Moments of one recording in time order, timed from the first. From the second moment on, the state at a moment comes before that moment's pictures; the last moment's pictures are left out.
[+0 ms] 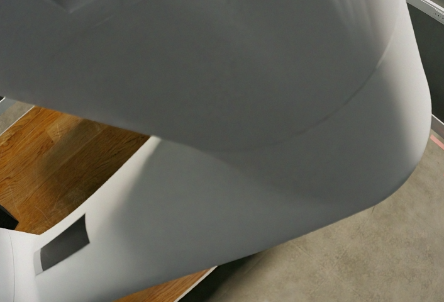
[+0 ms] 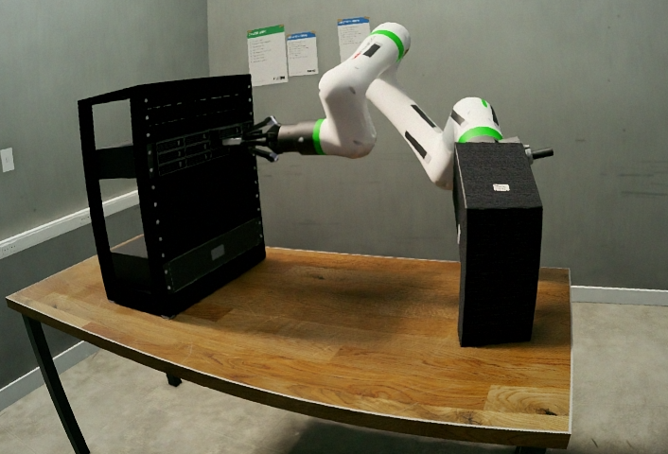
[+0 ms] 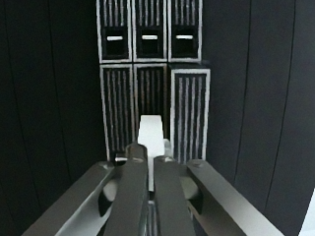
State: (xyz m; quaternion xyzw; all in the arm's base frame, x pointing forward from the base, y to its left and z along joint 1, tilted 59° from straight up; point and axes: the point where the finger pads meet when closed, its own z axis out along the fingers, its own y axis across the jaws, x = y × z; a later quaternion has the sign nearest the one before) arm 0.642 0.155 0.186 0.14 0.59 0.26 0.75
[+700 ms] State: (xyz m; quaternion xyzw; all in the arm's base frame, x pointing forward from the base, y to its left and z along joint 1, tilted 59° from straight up) arm 0.646 0.155 0.187 0.14 0.59 0.26 0.75
